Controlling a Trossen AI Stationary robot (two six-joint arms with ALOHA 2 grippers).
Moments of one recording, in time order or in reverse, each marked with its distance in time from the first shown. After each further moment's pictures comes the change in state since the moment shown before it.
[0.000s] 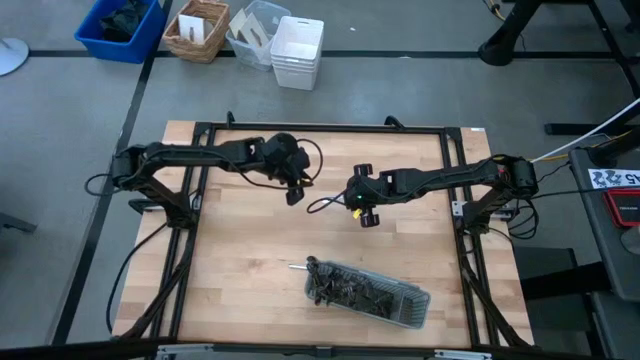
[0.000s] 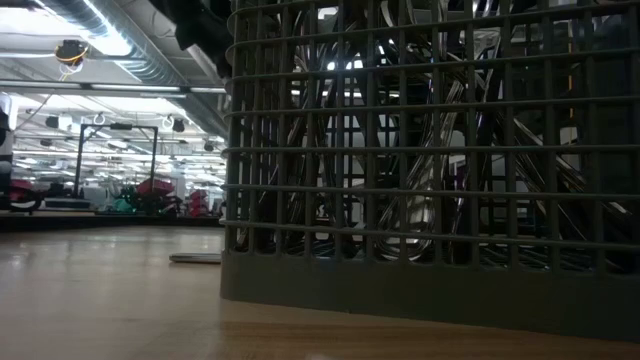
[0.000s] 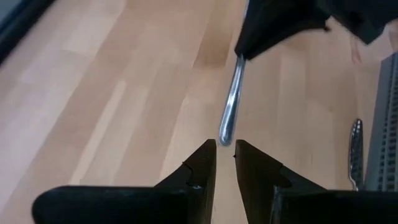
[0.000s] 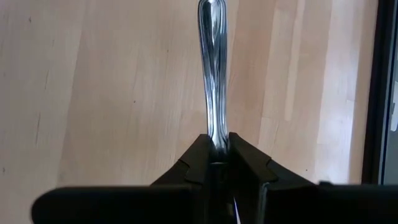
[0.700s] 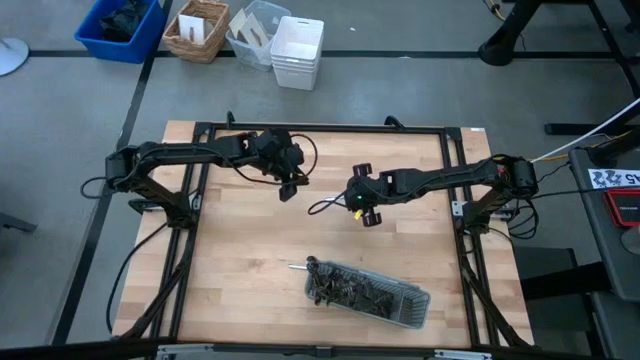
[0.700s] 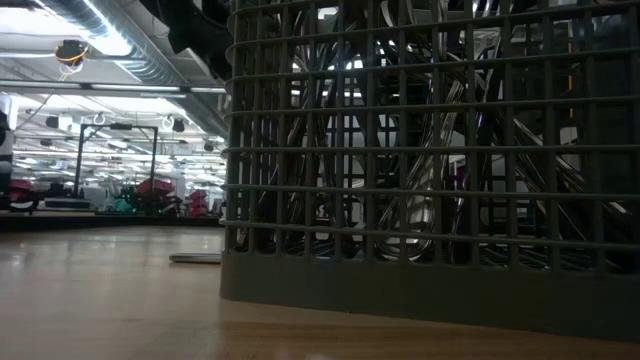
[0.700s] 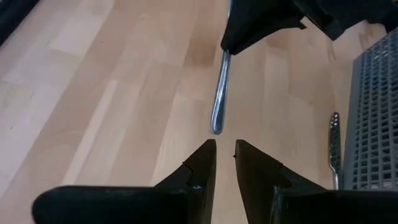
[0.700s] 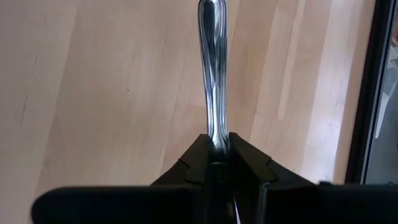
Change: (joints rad) left arm 0.056 -0.046 -0.033 -0.012 0.121 0.040; right arm 0.000 0.000 0.000 -0.013 0.023 -0.074
